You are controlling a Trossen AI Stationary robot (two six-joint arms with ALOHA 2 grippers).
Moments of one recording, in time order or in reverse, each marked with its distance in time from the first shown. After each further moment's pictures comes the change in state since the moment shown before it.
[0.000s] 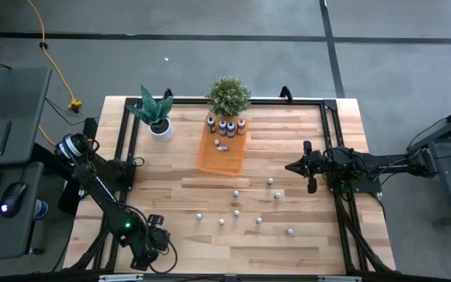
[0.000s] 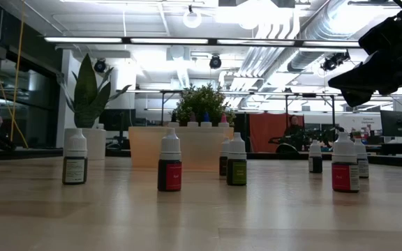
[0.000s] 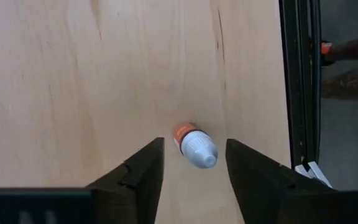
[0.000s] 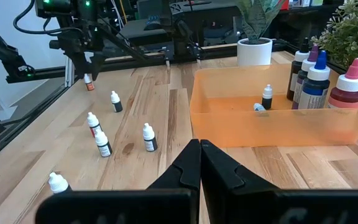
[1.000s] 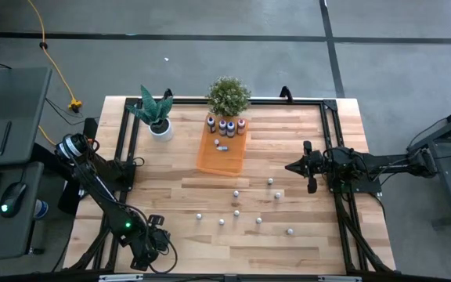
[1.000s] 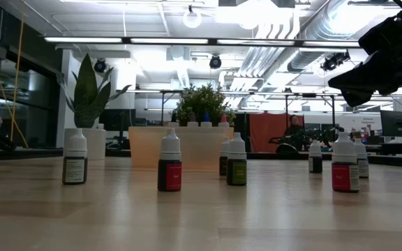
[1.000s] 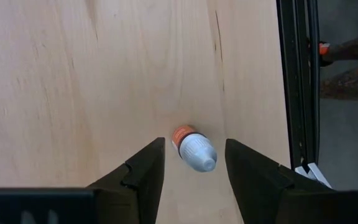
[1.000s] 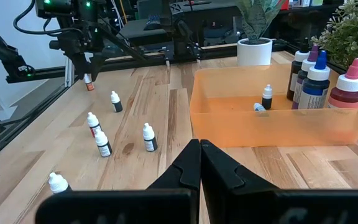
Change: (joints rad) left arm 0.000 0.000 -0.010 0.022 0.000 0.007; right arm 0.000 0.000 0.000 0.000 0.000 0.000
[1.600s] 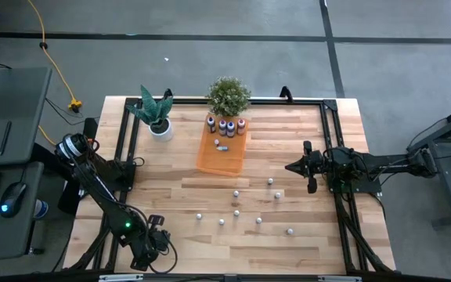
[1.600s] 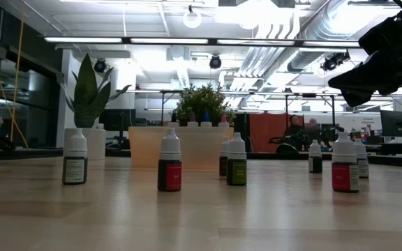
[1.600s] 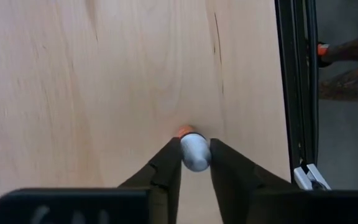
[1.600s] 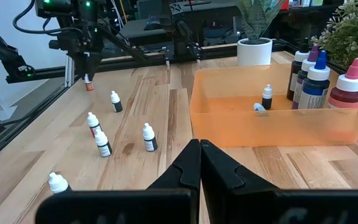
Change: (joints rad) left arm 0.000 0.000 0.000 0.002 -0.001 0.000; right arm 0.000 0.000 0.000 0.000 0.000 0.000
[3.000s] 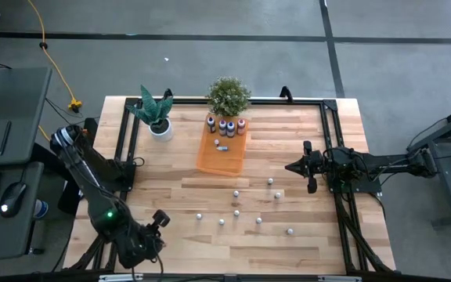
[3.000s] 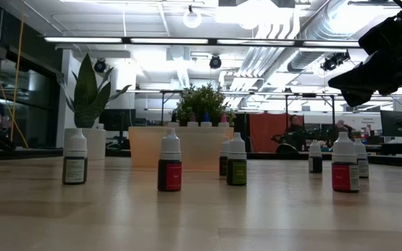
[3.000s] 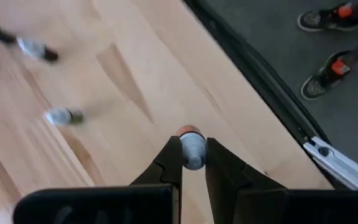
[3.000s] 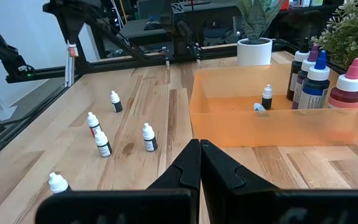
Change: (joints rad) left arm 0.001 -0.133 0.272 -0.317 -0.194 0.557; right arm 0.000 0.000 0.000 0.000 0.000 0.000
